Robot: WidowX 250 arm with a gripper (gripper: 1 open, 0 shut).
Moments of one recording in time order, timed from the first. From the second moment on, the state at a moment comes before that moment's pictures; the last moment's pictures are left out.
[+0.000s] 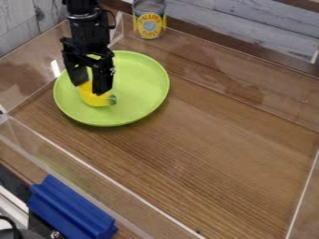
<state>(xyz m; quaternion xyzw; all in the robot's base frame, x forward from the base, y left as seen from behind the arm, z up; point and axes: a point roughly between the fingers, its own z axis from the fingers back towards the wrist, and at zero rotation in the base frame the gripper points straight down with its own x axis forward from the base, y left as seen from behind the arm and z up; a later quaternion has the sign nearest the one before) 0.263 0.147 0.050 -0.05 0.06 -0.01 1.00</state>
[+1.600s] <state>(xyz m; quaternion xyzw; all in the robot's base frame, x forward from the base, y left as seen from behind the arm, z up) 0.278 0.154 0.037 -0.05 0.02 -0.03 1.00</state>
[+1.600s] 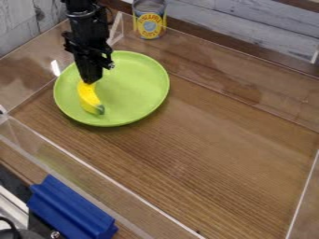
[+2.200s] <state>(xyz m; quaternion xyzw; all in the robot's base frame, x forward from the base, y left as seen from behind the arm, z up) 0.279 0.153 0.037 -0.05 0.02 -0.03 1.00</state>
